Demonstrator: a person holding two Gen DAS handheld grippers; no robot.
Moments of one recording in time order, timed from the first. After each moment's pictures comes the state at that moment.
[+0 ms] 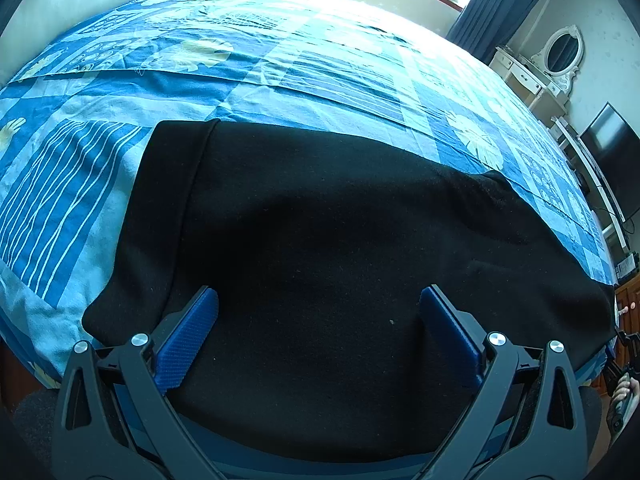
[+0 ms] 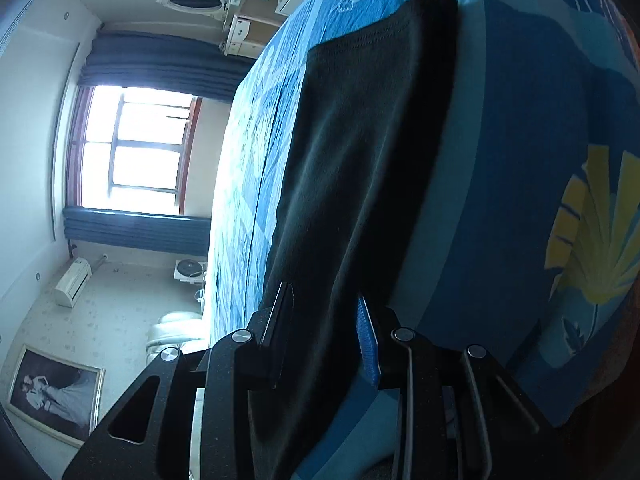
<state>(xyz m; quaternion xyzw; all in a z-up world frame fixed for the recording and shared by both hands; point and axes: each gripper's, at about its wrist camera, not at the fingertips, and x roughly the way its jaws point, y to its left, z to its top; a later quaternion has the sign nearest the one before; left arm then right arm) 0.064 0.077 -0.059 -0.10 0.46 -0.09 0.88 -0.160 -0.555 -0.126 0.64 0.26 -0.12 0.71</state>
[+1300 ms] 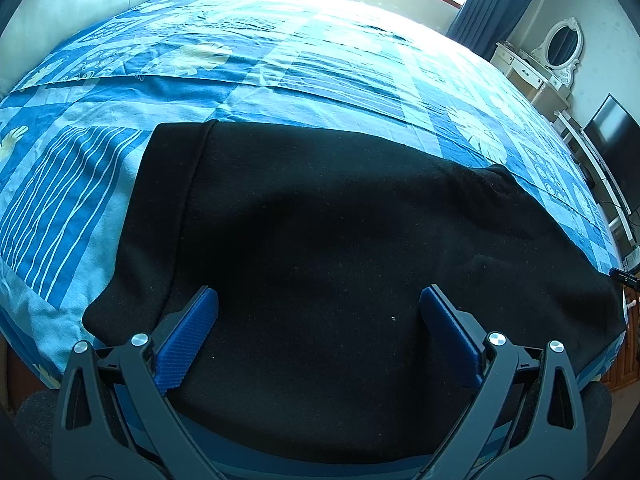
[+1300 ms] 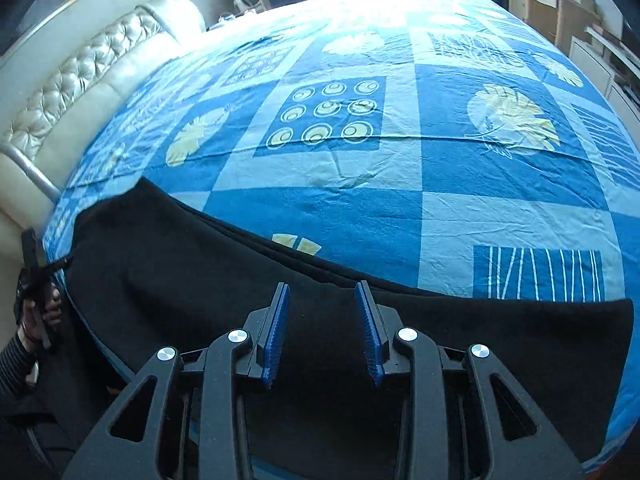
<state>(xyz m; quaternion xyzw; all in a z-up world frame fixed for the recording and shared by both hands) 0.061 0.075 -0.060 -0.09 0.46 -0.08 0.88 0.048 -0.476 -0.056 0.05 0.54 0.10 0.83</state>
